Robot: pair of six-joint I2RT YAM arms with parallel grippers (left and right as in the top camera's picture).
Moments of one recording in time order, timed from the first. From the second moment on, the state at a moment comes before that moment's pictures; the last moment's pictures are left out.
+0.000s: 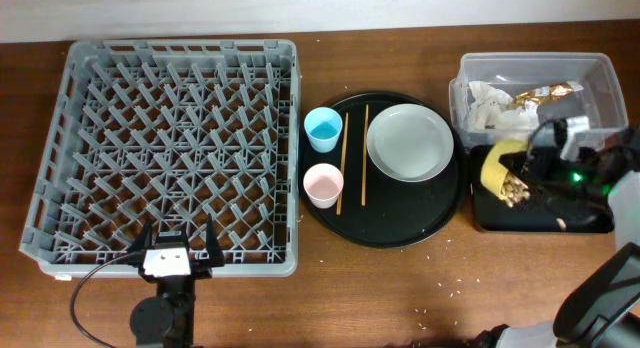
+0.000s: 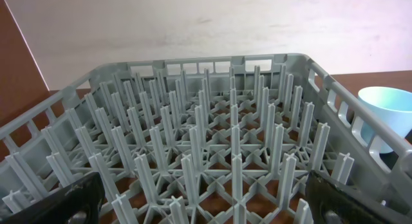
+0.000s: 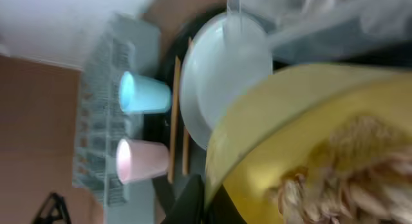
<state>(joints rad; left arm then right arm) 0.04 0.01 0.01 -0.08 -0.03 0.07 -0.64 1.65 1.11 -0.82 -1.04 -0.19</state>
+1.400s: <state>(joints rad) 0.04 0.01 0.01 -0.08 -0.03 0.07 0.40 1.73 1.10 -0.85 -0.07 0.16</state>
